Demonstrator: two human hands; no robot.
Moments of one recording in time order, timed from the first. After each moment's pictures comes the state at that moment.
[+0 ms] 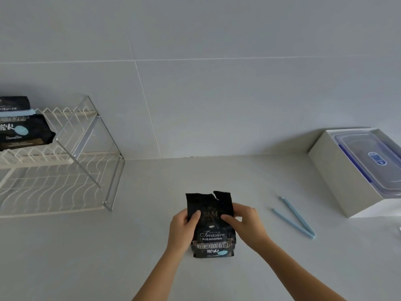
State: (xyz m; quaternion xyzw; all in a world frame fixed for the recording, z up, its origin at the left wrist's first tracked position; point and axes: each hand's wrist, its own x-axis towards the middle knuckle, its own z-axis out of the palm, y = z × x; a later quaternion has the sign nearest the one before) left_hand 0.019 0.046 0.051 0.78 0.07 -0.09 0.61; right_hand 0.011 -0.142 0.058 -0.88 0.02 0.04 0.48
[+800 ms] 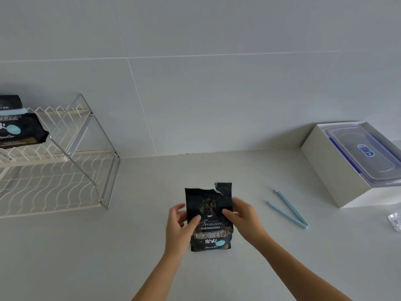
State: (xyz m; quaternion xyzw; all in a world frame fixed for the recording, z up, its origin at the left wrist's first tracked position) left_hand 0.001 0.046 0.037 0.74 0.12 -0.07 0.66; right_hand -0.002 -0.146 0.057 -0.82 0.07 0.06 0.57
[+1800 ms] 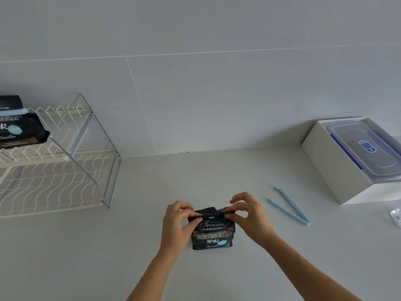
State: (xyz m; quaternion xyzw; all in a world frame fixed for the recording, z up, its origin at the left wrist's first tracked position) left_hand 0.006 0.062 0.041 0.88 -0.08 0.04 0.47; right_hand -0.005 -0.161 0.051 -0.89 -0.02 -0.02 0.46
